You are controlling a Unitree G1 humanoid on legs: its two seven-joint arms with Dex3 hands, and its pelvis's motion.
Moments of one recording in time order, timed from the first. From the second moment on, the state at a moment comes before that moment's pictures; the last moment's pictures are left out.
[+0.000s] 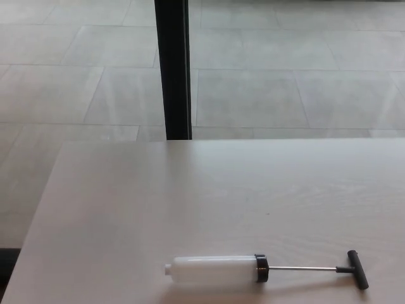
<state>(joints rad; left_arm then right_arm) 0.36 0.54 0.53 1.12 -0.09 0.06 -0.25 0.42 -0.42 -0.61 0.80 0.14 -0.06 0.20</state>
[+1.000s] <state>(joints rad) -0.14 0.73 0.86 0.60 -0.35 0.04 -0.30 0.06 -0.71 -0.95 0.25 0.36 0.06 0.15</state>
